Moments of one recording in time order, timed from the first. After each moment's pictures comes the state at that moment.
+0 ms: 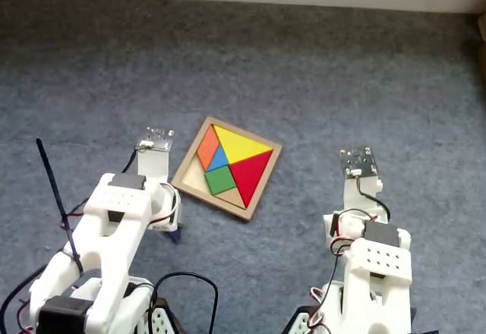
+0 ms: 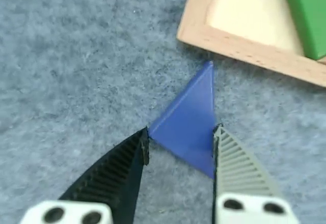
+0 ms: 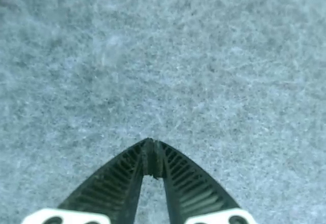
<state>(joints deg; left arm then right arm) 0.7 -26.0 62.5 56.2 6.7 6.5 -54.4 76.1 53.1 21.8</state>
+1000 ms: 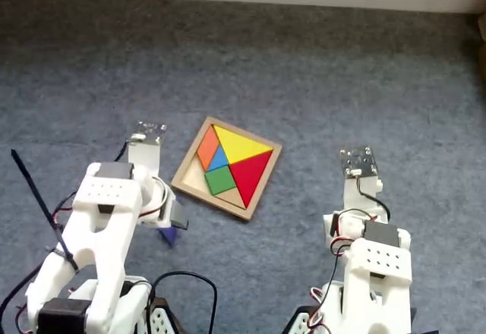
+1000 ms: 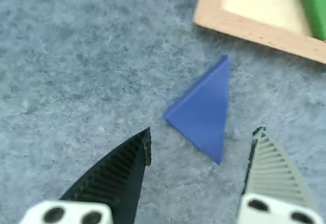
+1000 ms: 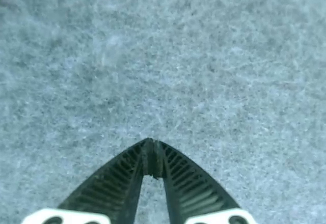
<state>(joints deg) -4.4 -26.3 58.0 64.4 2.5 6.5 -54.4 76.1 53.1 21.8</state>
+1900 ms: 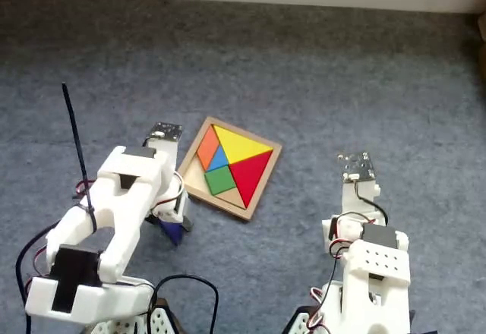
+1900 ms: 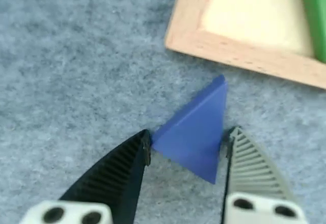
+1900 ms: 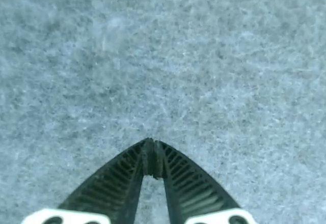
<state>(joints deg) 0.7 -5.4 47.4 63.3 5.7 6.5 -54.4 78.1 53.1 21.8</state>
